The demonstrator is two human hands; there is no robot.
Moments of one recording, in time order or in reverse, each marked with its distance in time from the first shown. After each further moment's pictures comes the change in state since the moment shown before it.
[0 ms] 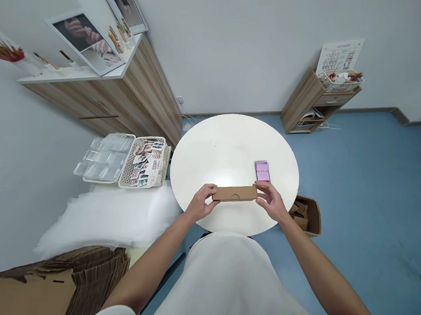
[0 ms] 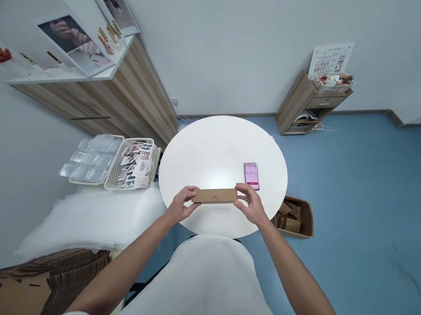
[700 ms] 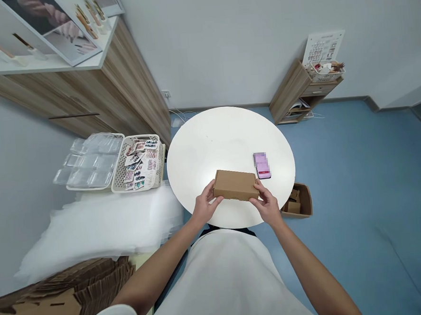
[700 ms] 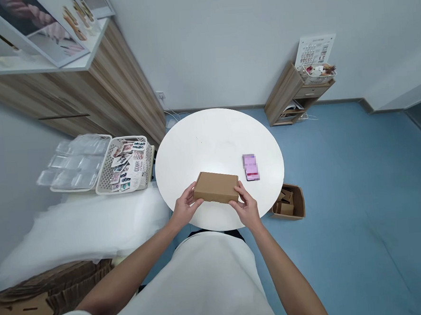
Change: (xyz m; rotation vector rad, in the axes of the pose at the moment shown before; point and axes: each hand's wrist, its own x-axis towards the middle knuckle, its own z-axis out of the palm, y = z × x) left_hand -0.026 -0.009 0.005 -0.348 0.022 -0.413; right_hand -0.032 0.009 0.071 0.077 0.254 0.093
